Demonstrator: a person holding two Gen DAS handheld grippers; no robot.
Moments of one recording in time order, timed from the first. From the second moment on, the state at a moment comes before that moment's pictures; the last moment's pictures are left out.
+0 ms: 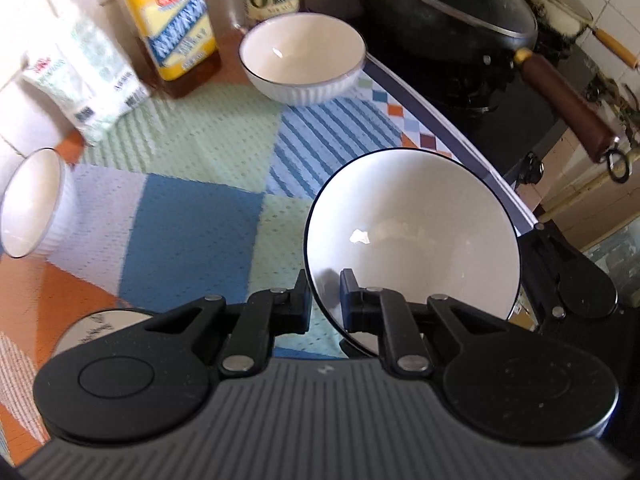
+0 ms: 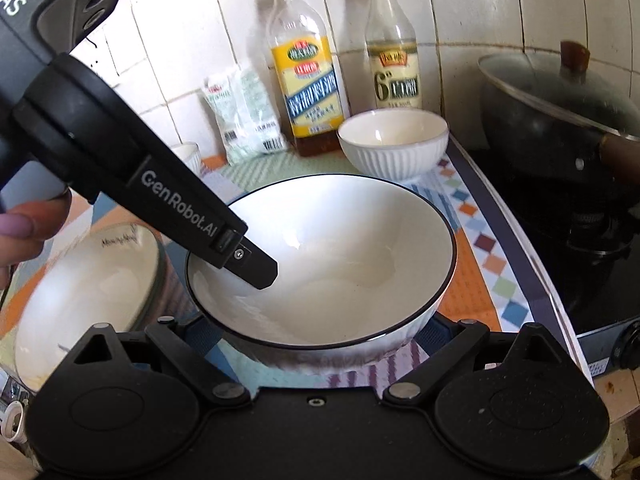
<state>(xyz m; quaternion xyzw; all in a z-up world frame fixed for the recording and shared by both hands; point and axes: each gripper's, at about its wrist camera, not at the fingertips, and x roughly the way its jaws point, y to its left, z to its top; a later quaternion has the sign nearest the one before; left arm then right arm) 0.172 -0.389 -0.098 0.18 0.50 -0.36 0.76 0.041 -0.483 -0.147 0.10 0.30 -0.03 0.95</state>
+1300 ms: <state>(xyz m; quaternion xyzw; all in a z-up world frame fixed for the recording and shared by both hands) 0.398 -0.183 -0.075 0.13 0.52 -0.28 0.79 0.279 -0.296 -0.095 -0.03 0.32 0.05 0.94</state>
